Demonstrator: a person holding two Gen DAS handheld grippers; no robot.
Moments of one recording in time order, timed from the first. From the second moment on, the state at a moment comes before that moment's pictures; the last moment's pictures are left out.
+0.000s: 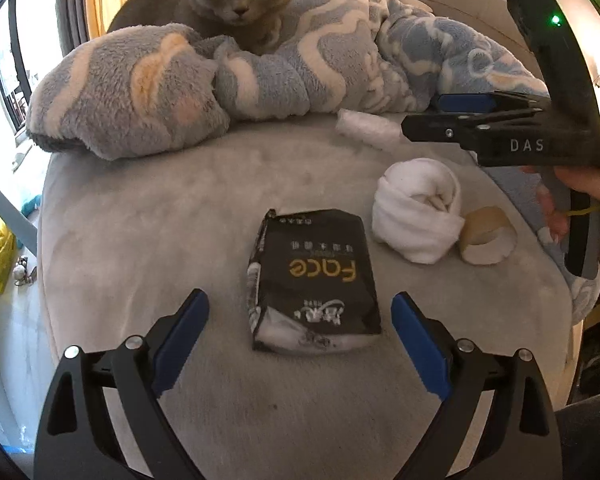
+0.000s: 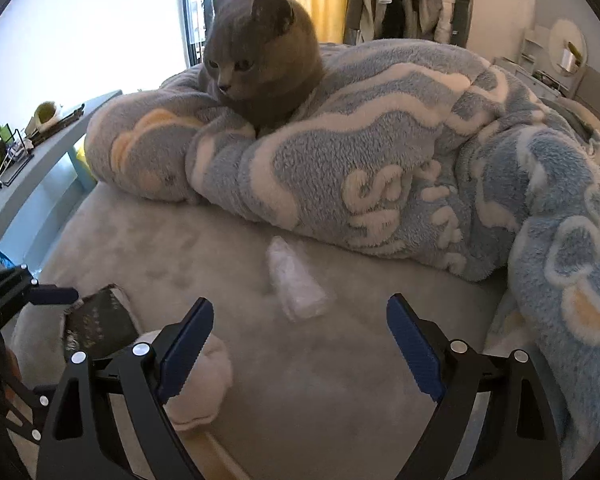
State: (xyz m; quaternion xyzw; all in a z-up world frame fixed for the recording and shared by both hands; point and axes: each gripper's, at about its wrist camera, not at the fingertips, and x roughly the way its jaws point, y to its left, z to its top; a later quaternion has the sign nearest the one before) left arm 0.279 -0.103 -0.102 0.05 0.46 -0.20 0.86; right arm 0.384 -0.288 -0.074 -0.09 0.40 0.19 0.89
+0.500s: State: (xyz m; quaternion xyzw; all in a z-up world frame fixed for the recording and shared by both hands) left arm 0.309 -0.119 -0.111 0.04 0.47 -0.20 0.86; right arm 0.413 -0.281 -0.097 -0.11 0.41 0.22 0.88
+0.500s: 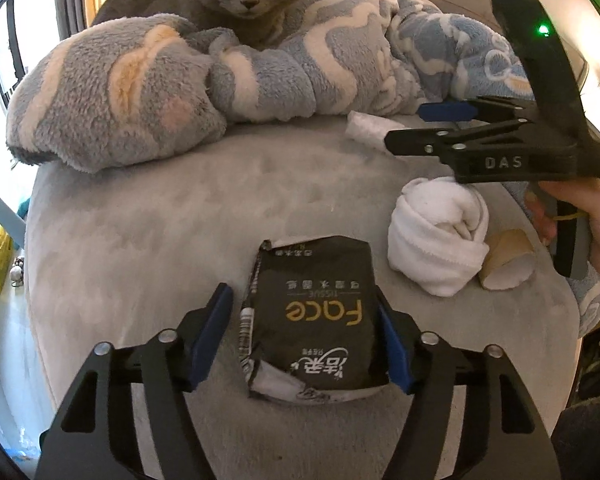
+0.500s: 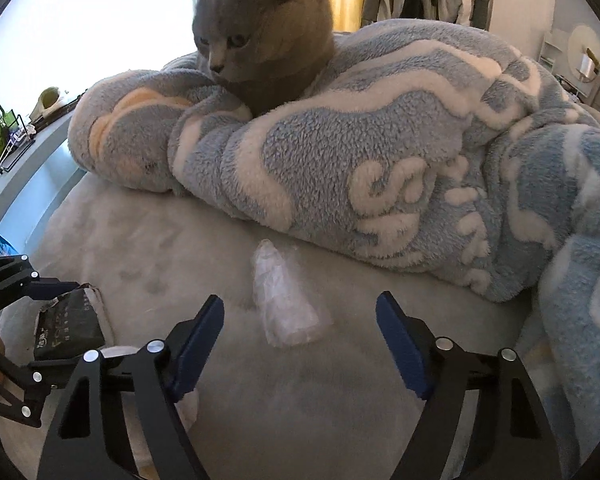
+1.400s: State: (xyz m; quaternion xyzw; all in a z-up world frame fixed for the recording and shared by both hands) left arm 0.311 -0.098 -0.102 0.01 0.46 -0.23 0.85; right arm 0.442 -0.263 -0.100 -0.08 0.44 0.22 0.87
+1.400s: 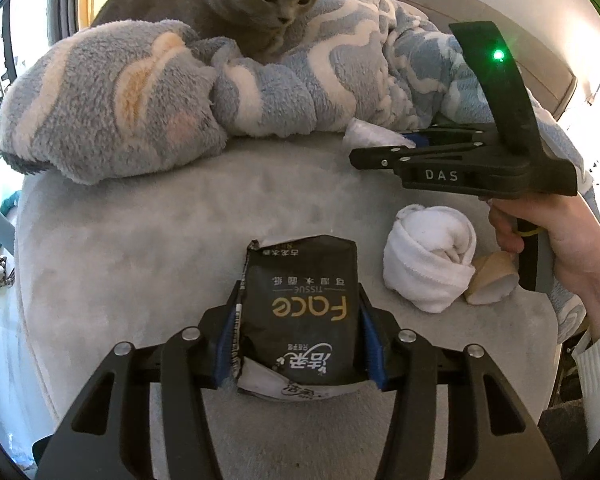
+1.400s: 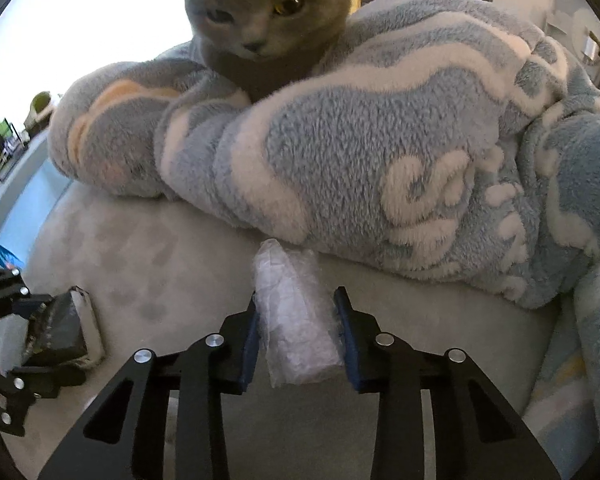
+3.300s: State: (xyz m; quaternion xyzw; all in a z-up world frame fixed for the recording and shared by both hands) left arm 0.126 0.042 -0.053 -0.04 0.41 -0.10 0.90; right arm 0.237 -0.136 -0.043 -0.07 0.39 0.29 0.87
